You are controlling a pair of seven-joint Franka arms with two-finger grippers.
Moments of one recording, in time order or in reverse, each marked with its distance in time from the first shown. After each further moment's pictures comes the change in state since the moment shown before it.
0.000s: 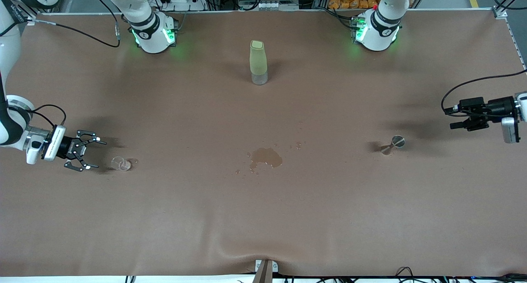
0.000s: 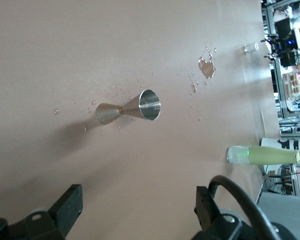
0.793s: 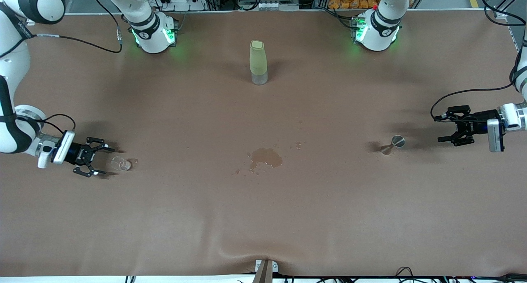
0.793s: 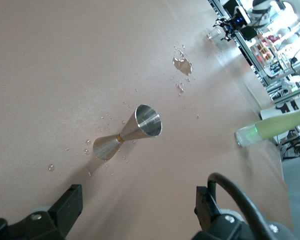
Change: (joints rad) left arm -0.003 0.127 -0.012 0.033 -0.094 0.018 0.439; right arm 0.000 0.135 0.005 0.079 0.096 -0.029 -0.156
